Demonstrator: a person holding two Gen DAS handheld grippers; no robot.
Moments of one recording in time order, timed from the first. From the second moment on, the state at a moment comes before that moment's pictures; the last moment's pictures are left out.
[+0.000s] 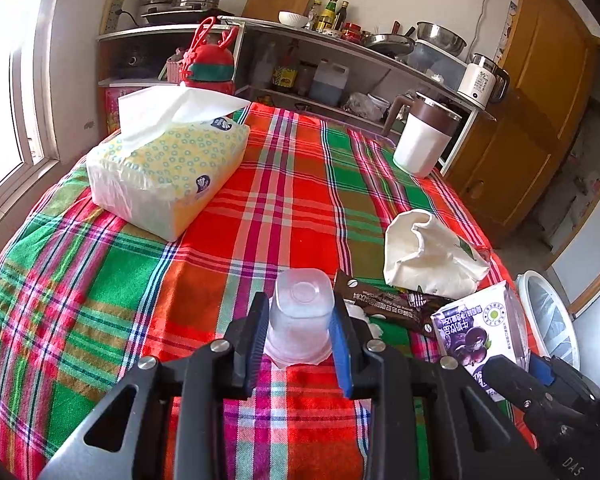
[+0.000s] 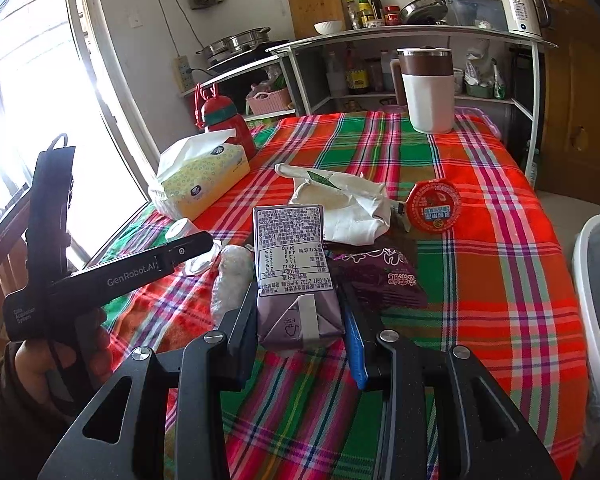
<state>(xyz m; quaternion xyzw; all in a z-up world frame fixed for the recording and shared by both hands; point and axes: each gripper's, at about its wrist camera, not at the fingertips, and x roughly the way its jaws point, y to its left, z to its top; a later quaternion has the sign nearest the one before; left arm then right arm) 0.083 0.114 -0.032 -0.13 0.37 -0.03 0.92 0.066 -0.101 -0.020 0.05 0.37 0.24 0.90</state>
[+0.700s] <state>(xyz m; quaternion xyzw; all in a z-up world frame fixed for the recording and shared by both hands) 0.068 0.045 0.019 -0.09 0.33 -0.10 0.93 0.046 -0.168 0.023 0.10 0.31 0.20 0.92</state>
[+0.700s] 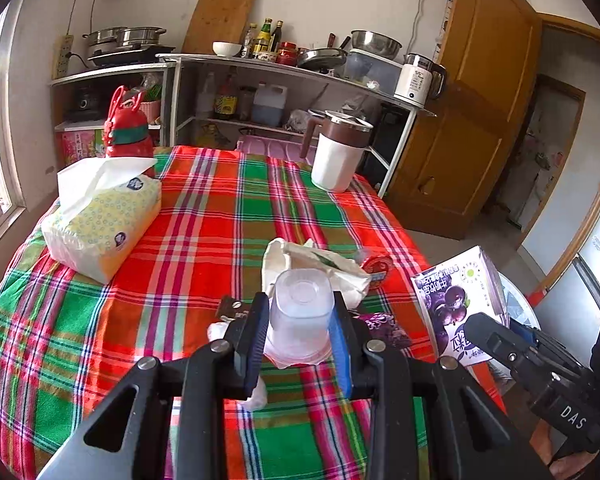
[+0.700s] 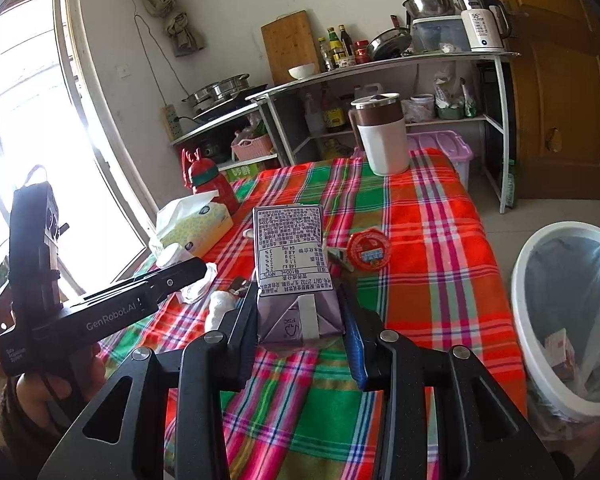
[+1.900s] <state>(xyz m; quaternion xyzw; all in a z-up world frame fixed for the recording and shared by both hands) 0.090 -0.210 0.019 0.02 0.36 -0.31 0.88 0.039 -0.387 0.001 0.16 0.33 -0.06 0.93</state>
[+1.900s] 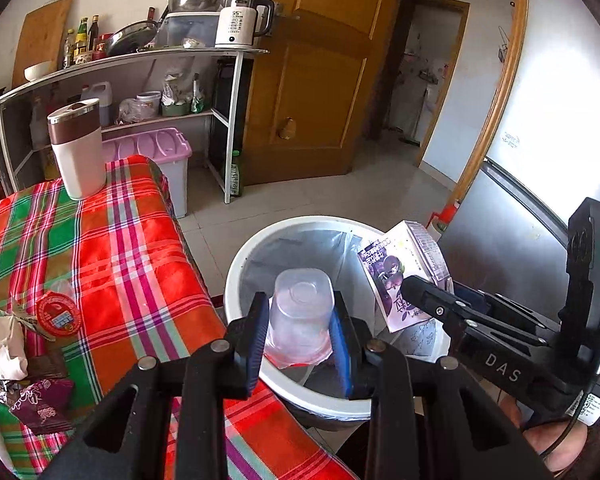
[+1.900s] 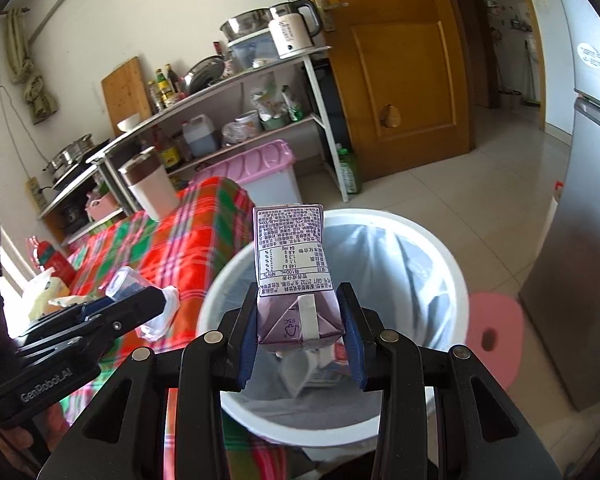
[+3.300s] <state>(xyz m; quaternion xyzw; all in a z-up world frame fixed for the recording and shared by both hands) 0.063 -0.098 0.025 -0.03 0.34 -0.21 0.92 0.038 -0.318 0.007 0.13 0.33 0.00 0.93</state>
